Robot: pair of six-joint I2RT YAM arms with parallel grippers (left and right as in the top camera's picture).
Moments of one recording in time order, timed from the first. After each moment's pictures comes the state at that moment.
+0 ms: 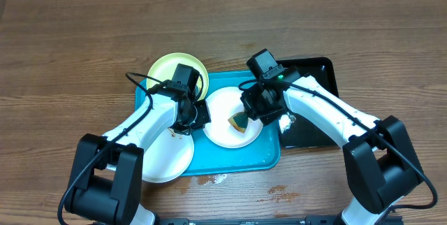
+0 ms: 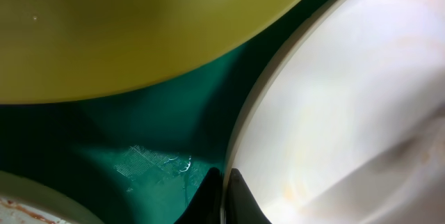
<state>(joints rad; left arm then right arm) -0.31 1.72 0.97 -0.66 0.22 -0.57 0.55 1.85 1.27 -0.77 -0.27 1.52</state>
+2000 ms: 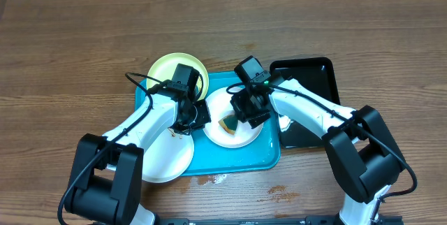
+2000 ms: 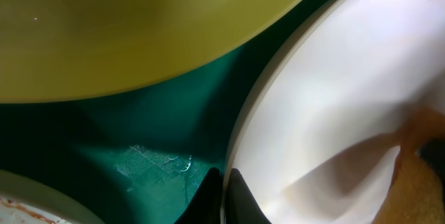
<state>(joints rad) -0.31 1.72 0.97 -0.66 0.22 -0.57 0.60 1.95 1.28 -0.66 -0.29 1.55</state>
